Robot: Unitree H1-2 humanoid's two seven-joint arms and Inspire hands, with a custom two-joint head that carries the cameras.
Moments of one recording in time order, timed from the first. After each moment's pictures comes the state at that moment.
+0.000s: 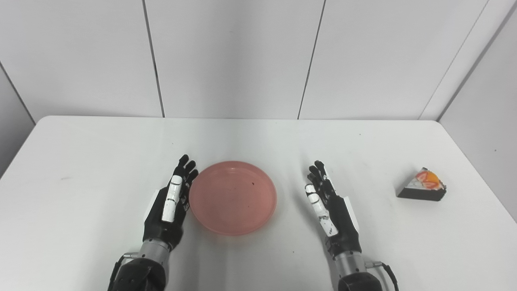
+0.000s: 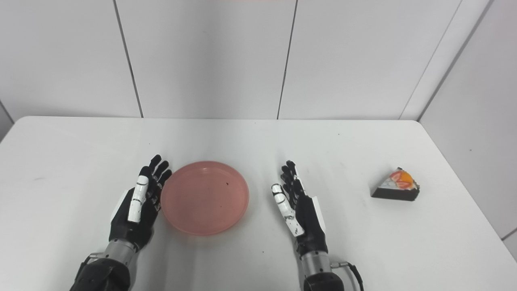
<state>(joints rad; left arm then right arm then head) -0.21 -0.03 -0.04 0.01 -0.24 0.14 -0.10 -0.13 0.00 0.03 -0.02 -0.06 -0.07 0.01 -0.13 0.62</state>
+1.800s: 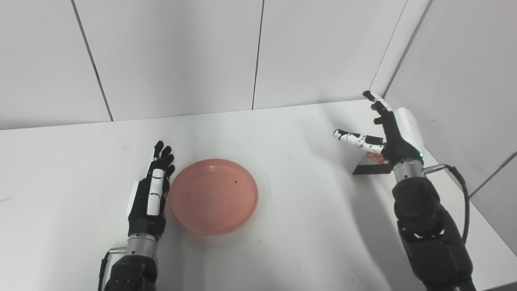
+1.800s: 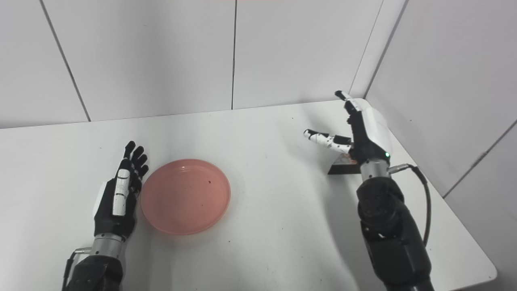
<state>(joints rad) -0.33 -0.08 -0.05 0.29 -0.11 -0.19 -0.10 -0.33 -0.46 -0.13 -0.16 -0.54 0.38 0.00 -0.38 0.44</state>
